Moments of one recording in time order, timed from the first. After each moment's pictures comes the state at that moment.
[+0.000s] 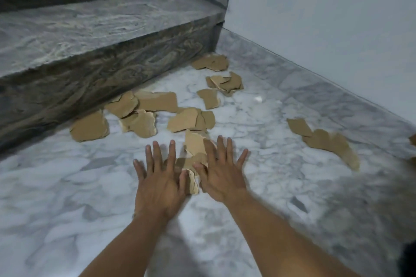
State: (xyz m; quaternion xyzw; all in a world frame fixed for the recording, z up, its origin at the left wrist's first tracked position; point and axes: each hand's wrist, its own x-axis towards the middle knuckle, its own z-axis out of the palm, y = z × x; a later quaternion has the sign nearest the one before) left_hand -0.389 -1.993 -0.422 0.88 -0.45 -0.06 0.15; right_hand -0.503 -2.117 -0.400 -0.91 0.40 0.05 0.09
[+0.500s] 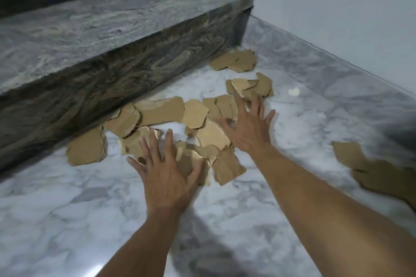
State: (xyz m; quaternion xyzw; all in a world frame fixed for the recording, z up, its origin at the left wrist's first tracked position) left_hand -0.346 -2.094 -0.416 0.94 -0.31 0.00 0.18; right_hand -0.414 -2.312 -0.391 -0.88 0.42 -0.09 0.17
